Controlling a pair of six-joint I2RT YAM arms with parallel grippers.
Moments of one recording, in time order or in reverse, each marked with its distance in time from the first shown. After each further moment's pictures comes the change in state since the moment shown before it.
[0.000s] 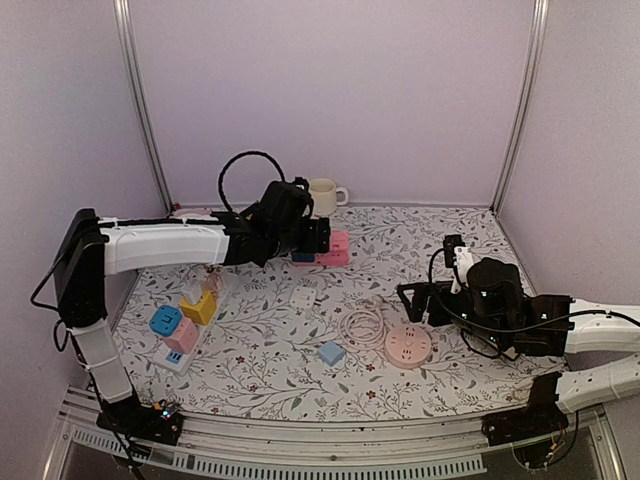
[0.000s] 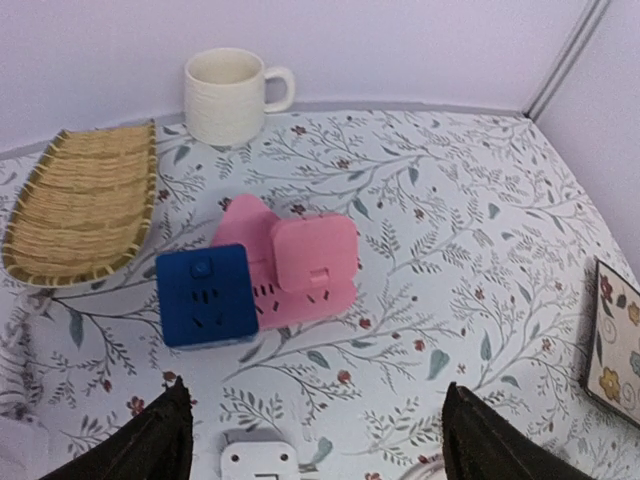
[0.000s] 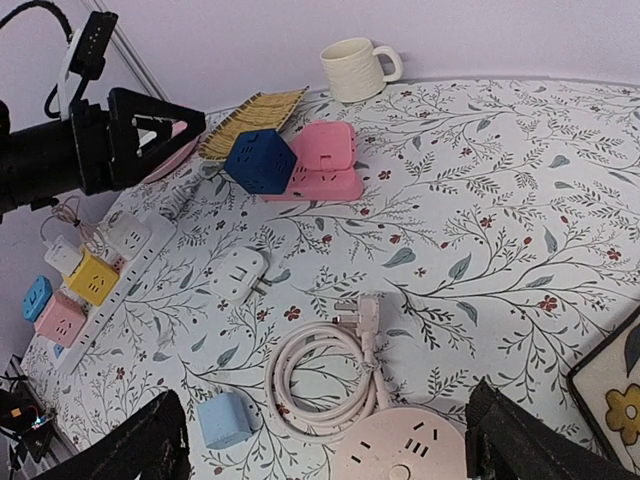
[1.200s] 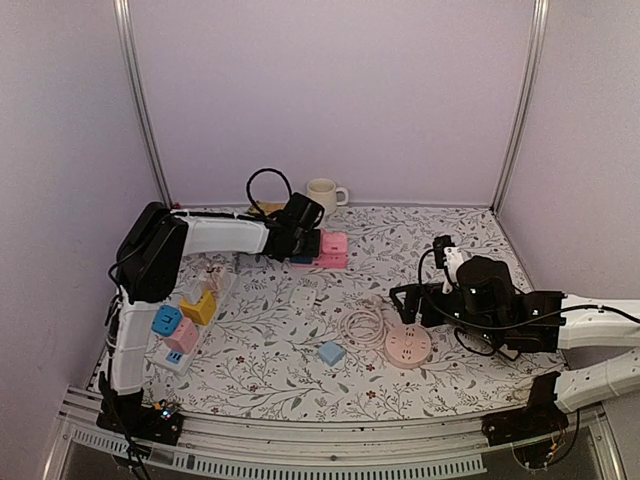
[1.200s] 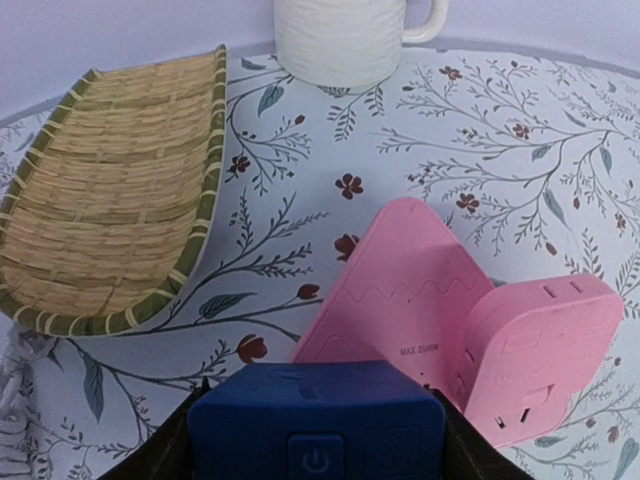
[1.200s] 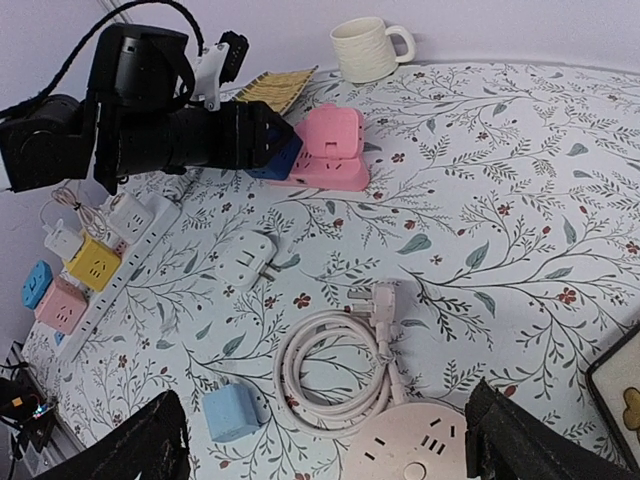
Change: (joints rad) left arm 0.171 0.450 0.357 -0.106 -0.075 0.056; right arm -0.001 0.054 0.020 -0.003 -0.040 0.007
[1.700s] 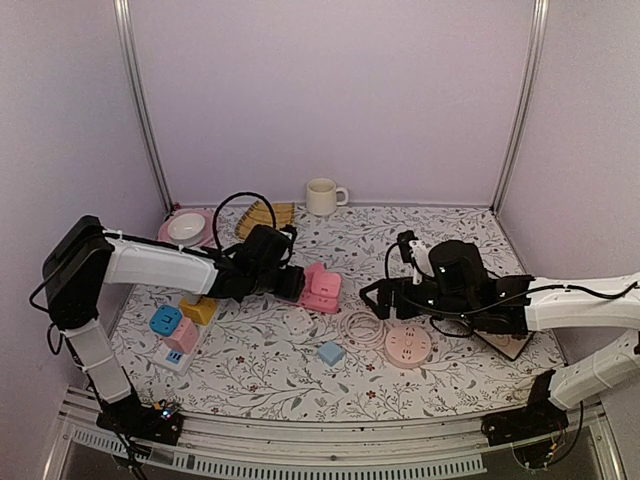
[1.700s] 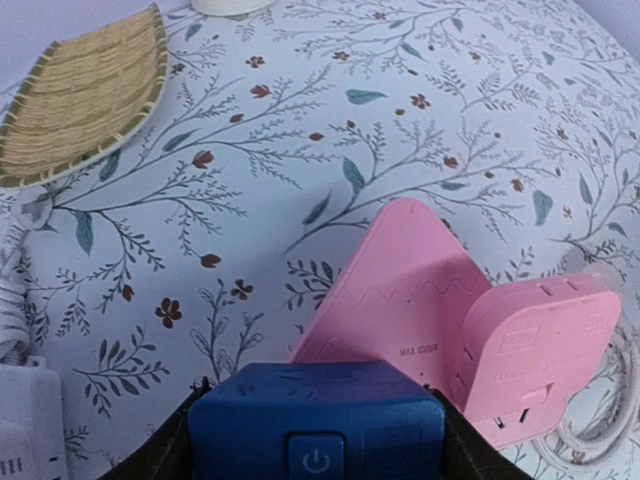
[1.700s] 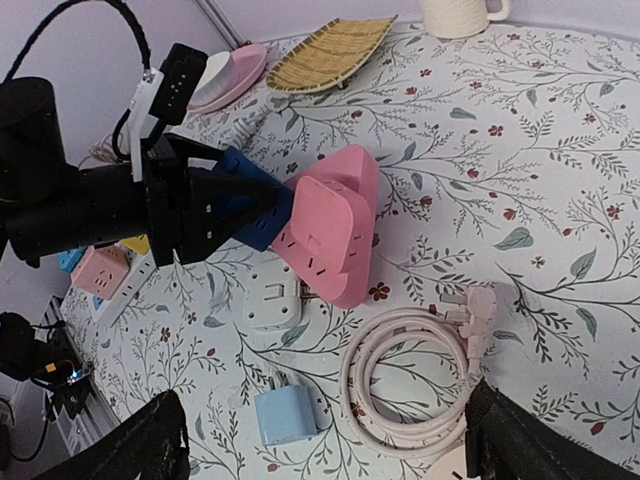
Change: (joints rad) left arm -0.101 -0.484 -0.652 0.200 0.138 0.073; right arm -0.072 0.218 0.117 0.106 -0.269 -0.039
